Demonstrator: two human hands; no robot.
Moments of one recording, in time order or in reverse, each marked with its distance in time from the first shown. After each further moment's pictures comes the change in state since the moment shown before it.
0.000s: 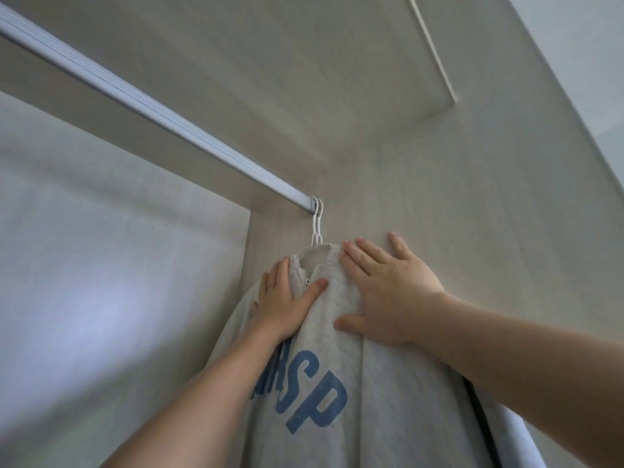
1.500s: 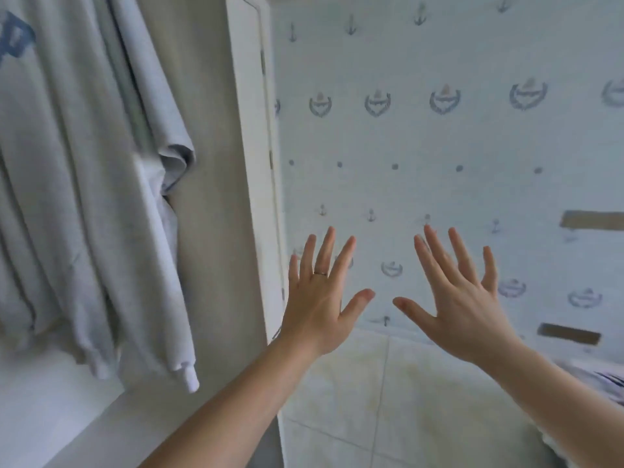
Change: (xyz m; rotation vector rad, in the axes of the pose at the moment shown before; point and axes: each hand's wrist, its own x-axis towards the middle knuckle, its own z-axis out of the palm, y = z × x) left_hand -0.609 0.285 0.186 -0.046 -0.601 0.255; right_hand -0.688 0.083 -0.001 0.325 -0.518 0.459
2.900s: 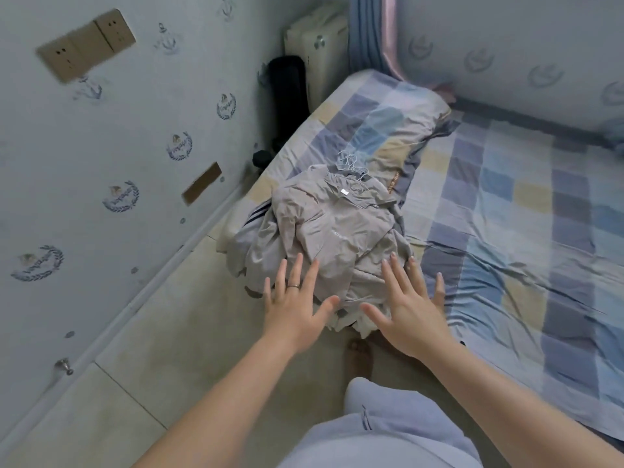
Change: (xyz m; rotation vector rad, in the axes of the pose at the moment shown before) left_hand 0.148 0.387 0.642 -0.349 -1.138 0.786; right_hand -0.246 0.480 0.199 -0.147 -0.557 1.565
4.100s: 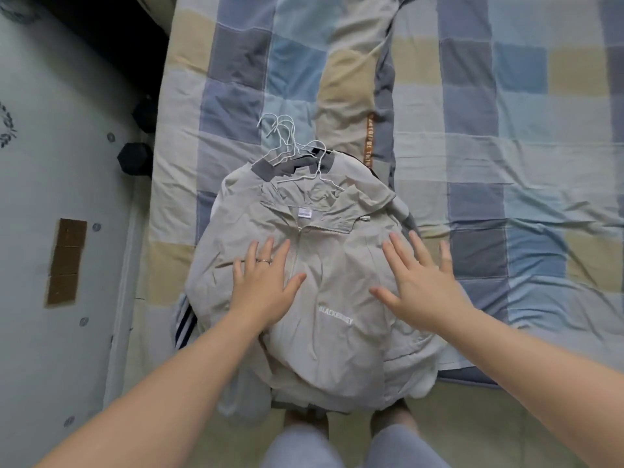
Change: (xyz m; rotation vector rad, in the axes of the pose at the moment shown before) left_hand 0.551 -0.079 0.104 0.267 -0.502 0.167; right_hand 0.441 0.111 0.124 0.039 -0.352 0.257
